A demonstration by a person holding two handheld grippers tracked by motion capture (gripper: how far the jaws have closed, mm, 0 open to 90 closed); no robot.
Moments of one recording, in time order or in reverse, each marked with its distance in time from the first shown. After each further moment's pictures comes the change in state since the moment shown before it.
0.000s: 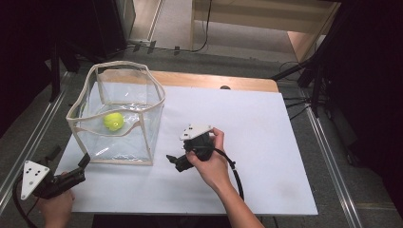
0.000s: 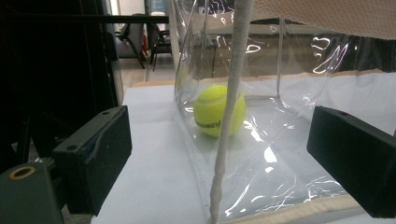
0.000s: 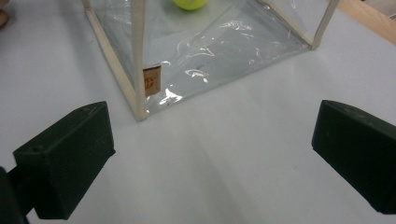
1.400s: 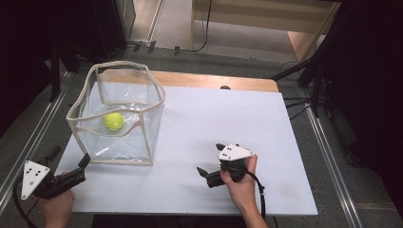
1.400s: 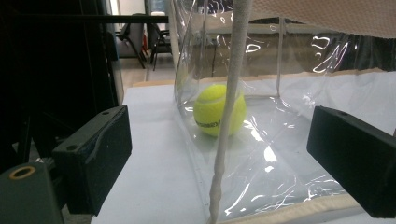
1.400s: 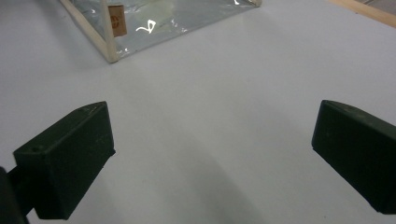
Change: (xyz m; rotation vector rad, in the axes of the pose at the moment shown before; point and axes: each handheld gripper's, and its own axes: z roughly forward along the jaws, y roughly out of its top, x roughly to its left) left arm -0.001 0.000 0.000 -0.003 -0.002 0.003; right arm -0.009 -0.092 -0.052 -0.106 -0.105 0.113
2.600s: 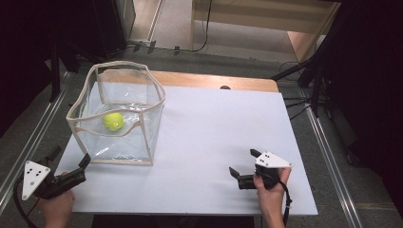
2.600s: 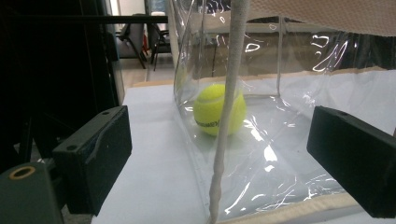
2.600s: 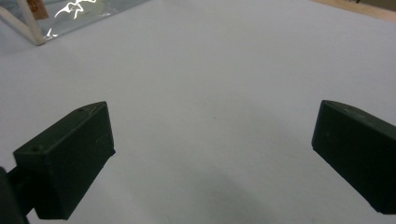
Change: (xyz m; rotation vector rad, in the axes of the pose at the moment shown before) left arm -0.001 0.000 0.000 0.005 0.000 0.010; right arm -0.043 -0.057 -0.057 -0.046 -0.163 0.136
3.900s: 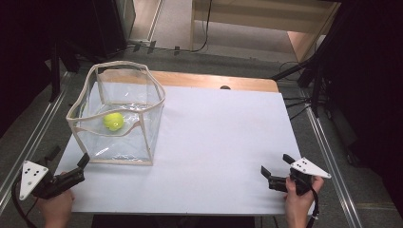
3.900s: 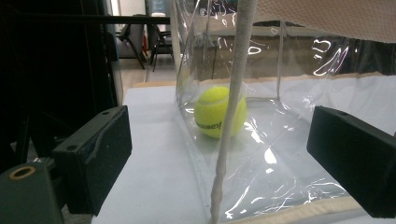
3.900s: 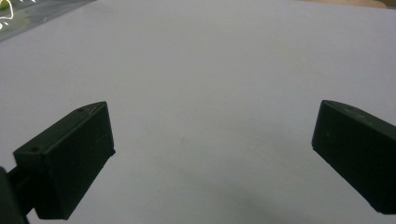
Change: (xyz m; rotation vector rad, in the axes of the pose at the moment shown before) left arm 0.002 0.000 0.000 -0.008 -0.004 -0.017; right arm -0.060 -0.044 -0.051 -0.059 -0.156 0.162
